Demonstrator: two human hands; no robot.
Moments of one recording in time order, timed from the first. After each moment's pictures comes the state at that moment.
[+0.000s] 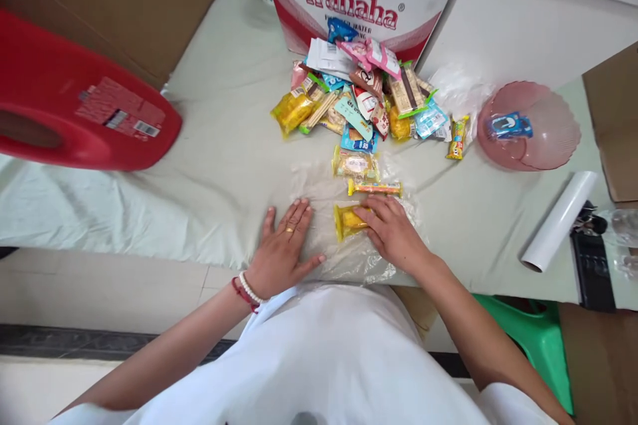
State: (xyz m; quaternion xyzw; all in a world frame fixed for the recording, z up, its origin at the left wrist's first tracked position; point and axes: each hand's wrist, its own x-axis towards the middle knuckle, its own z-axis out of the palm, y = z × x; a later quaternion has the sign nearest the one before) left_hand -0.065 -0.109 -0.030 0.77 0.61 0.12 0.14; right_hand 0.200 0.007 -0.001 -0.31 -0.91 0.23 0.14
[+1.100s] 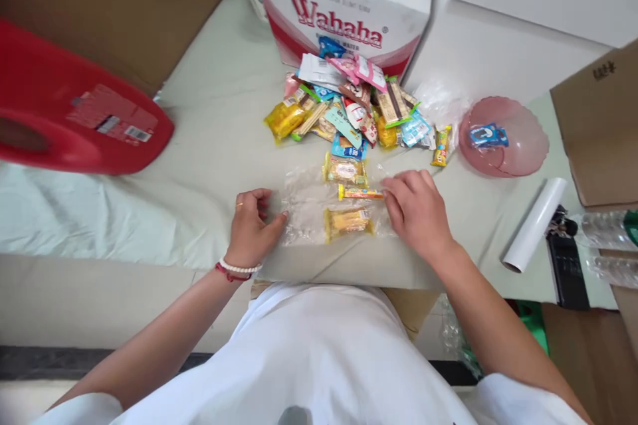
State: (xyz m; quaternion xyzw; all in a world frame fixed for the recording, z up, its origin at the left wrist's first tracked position) left_hand -0.085 -0.064 -0.036 0.50 0.77 0.35 0.20; right_hand 0.215 0.042 0.053 -0.41 -0.88 0.11 0.19
